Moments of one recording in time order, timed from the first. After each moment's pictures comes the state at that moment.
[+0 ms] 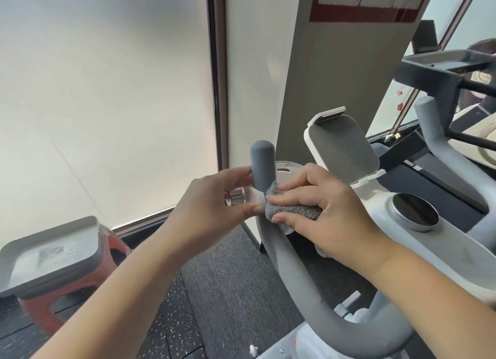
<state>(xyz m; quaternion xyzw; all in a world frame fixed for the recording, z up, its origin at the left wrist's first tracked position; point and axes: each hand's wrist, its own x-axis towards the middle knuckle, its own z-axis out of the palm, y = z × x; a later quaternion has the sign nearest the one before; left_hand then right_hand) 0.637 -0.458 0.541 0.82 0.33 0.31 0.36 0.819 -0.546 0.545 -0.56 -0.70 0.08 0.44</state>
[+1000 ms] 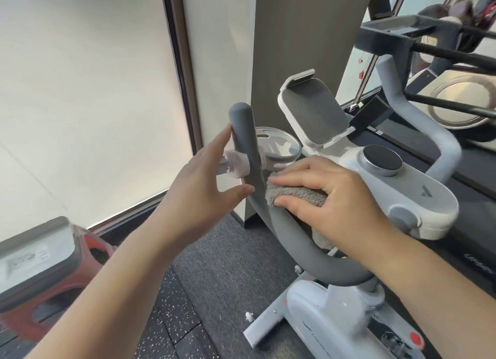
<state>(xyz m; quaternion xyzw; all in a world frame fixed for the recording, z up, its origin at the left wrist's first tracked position) 0.630 -0.479 0.527 0.85 0.32 0.29 0.29 0.799 -0.601 0.537 -0.65 -0.62 0.08 0.42</state>
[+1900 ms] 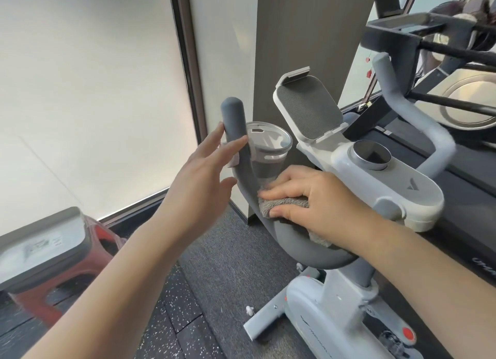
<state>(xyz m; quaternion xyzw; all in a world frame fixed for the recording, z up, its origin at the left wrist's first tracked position) 0.636 -0.504 0.528 0.88 0.34 0.29 0.19 0.812 -0.613 0.528 -0.65 -0.66 0.17 0.34</state>
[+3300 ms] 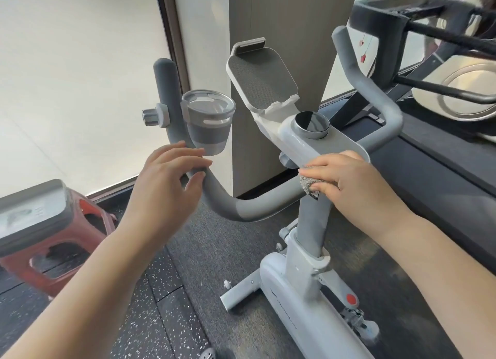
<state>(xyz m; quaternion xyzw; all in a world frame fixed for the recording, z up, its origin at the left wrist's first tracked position) 0.672 -0.593 0.495 0.85 0.41 0.31 0.11 0.939 -0.718 0.500 -0.72 -0.65 0.02 0.24</state>
